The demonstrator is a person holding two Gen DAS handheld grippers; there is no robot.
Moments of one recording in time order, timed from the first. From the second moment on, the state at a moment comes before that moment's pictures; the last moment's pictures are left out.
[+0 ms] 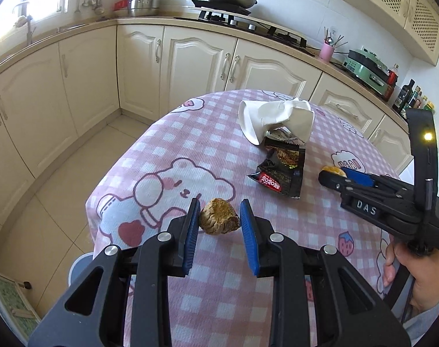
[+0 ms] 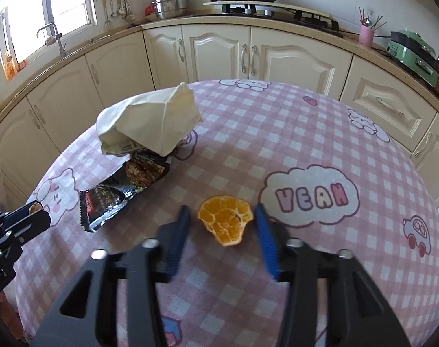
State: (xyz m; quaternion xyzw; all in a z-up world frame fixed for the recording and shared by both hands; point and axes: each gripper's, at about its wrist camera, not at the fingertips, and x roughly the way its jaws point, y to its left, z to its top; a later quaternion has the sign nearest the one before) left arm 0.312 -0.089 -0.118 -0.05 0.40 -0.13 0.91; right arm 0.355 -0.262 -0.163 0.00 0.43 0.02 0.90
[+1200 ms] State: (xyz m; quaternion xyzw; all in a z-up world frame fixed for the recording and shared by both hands) left arm 0.200 0.108 -0.113 -0.10 0.35 0.01 0.93; right arm 0.254 0.010 -0.119 -0.01 0.36 0.27 0.89
